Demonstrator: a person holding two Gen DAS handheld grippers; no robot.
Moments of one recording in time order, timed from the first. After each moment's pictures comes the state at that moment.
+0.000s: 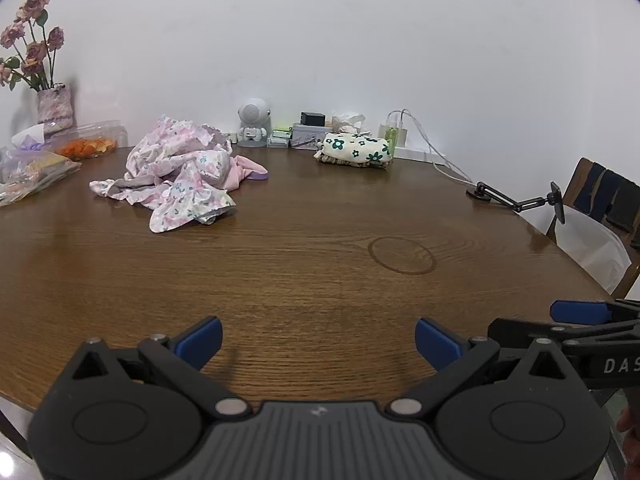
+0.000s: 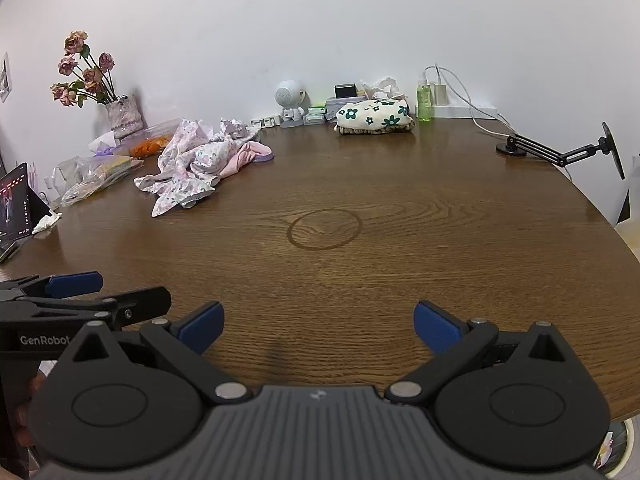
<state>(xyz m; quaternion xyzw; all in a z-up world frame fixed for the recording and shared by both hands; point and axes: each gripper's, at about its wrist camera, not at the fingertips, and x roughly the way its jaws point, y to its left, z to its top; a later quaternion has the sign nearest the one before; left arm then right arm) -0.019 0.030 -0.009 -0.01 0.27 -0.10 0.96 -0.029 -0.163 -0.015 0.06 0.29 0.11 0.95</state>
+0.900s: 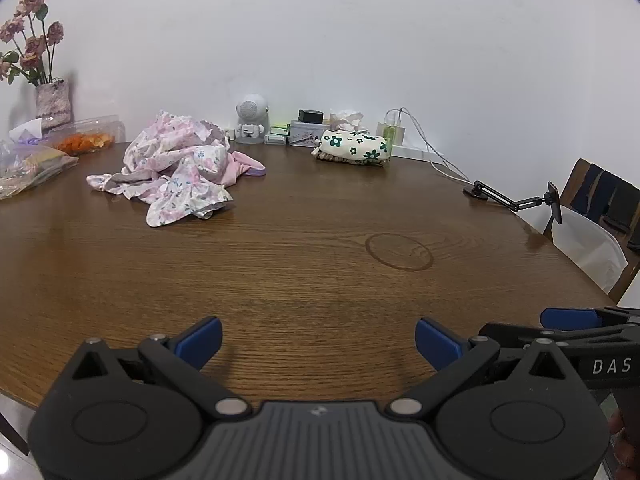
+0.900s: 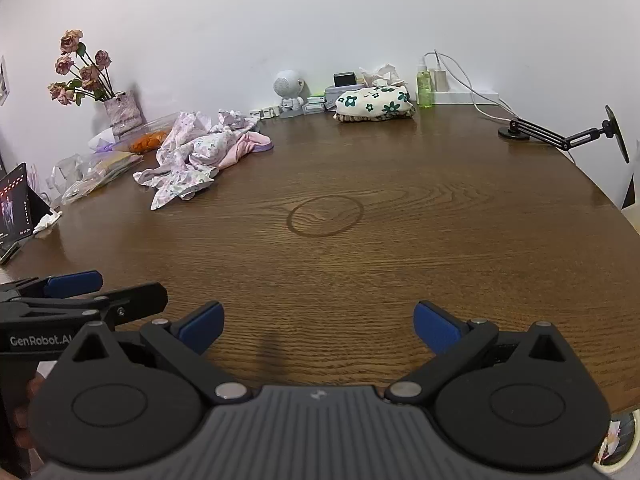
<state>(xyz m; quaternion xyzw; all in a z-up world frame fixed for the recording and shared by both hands) -0.020 0.032 -0.012 -0.02 0.28 -0.10 0.96 -0.027 -0.164 -0.023 0.07 0.30 0.11 0.94</state>
